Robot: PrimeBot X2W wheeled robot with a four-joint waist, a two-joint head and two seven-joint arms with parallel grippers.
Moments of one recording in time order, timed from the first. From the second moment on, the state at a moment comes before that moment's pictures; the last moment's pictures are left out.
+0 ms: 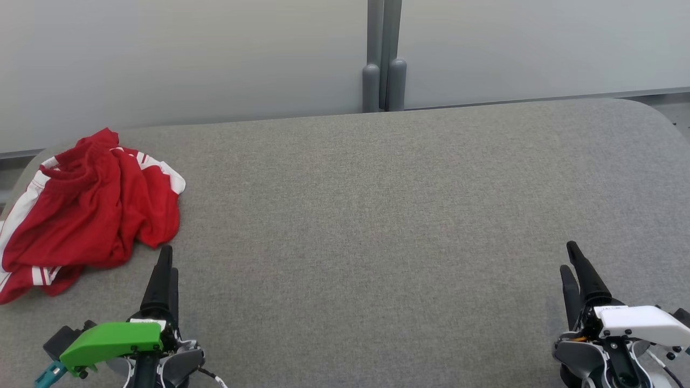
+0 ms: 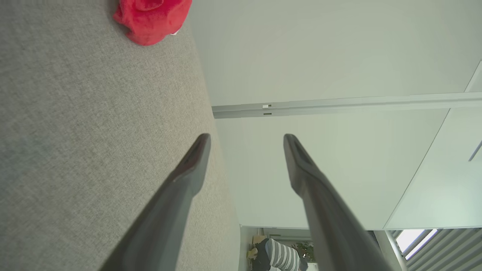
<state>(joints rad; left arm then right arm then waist) -0.10 0.04 0.02 0.30 -1.56 -0.12 0.04 -0.06 -0.04 -0.12 0.27 1.54 0.13 0.06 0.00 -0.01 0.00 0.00</state>
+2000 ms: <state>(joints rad) 0.03 0.05 -0.04 0.10 -0.51 -0.06 -0.16 -0.01 -0.04 0.05 0.13 0.49 0.13 -0.15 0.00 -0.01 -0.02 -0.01</state>
